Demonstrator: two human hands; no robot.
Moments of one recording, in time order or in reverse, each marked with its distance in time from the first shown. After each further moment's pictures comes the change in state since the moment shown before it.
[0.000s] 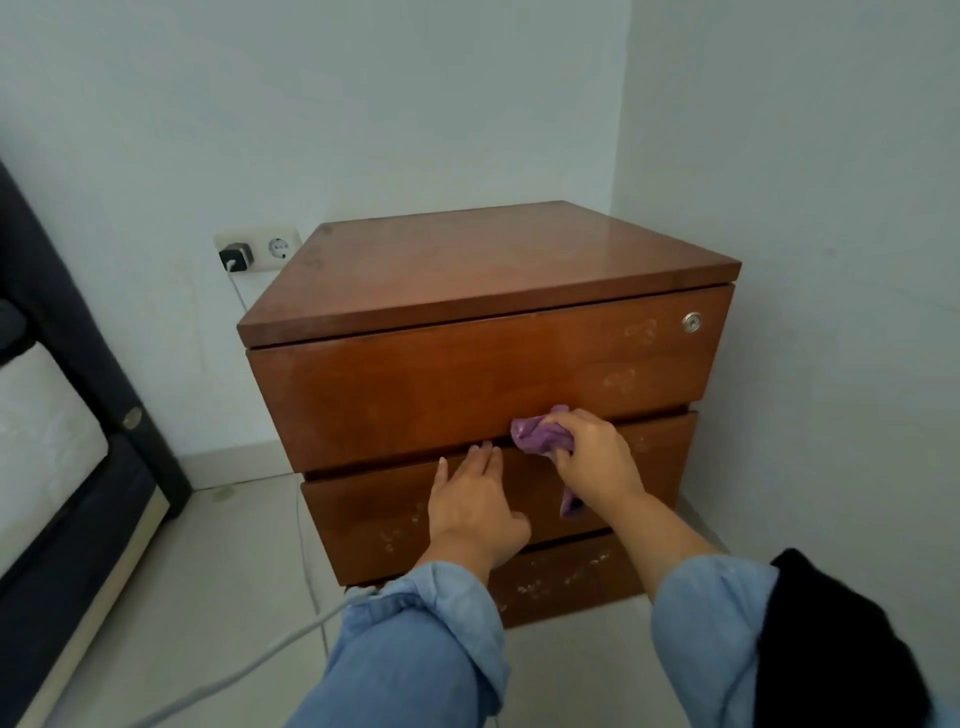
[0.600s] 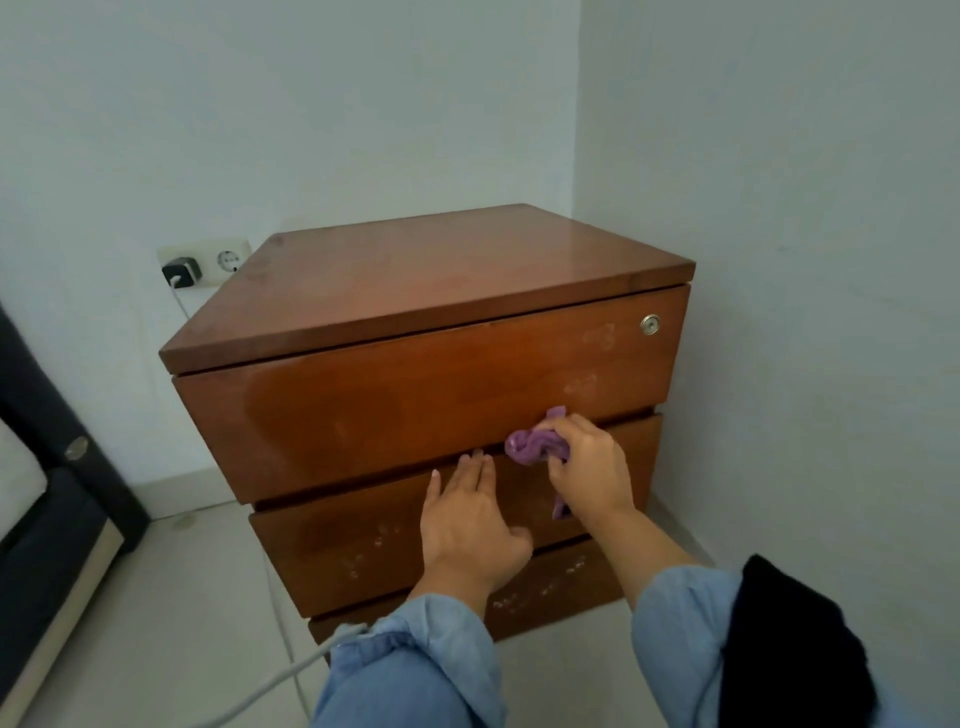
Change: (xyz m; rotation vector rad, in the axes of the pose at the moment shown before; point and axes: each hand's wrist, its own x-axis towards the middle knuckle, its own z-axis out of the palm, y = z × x) left_hand 0.010 0.029 0.013 0.020 0.068 0.027; right_hand 0.002 0.031 -0.002 -0.018 0.218 -0.020
